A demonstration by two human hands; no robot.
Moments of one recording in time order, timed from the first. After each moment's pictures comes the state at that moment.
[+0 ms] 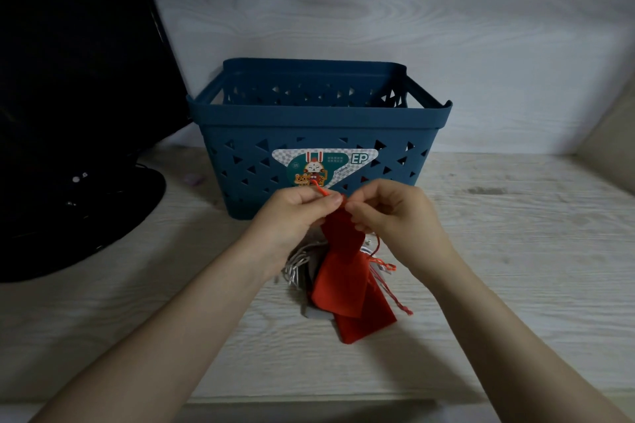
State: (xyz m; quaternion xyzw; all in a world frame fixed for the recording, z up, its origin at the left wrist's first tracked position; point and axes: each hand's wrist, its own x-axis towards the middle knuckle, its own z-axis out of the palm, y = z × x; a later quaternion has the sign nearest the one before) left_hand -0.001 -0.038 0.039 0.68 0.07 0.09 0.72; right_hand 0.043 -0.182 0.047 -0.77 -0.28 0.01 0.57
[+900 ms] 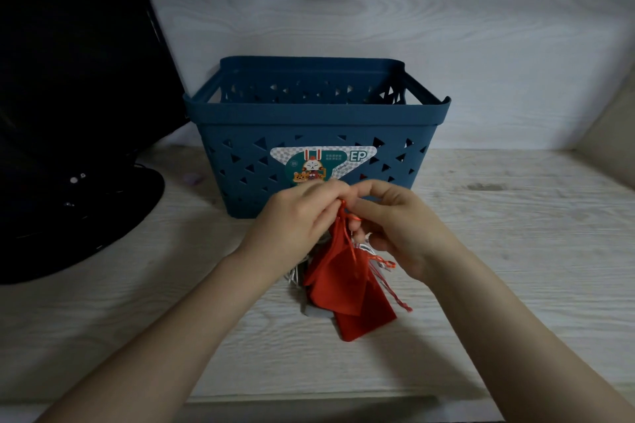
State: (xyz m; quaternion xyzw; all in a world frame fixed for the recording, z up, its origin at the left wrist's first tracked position) left_hand -0.005 -0.030 0.034 0.88 -0.19 0.36 0.26; right_hand 0.039 -0.183 0.057 -0.66 -0.20 0.24 0.69
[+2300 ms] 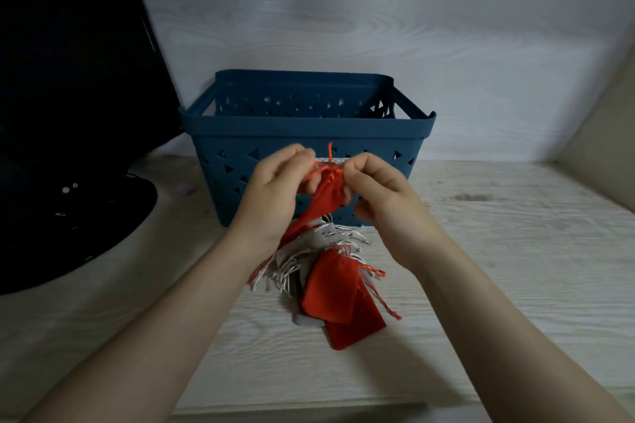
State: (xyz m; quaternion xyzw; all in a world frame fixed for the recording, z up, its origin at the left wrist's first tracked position) left_hand 0.001 -0.041 0.073 0.67 -0.08 0.27 0.69; right_hand 0.040 -0.175 0.077 -0.66 -0.29 0.10 0.69
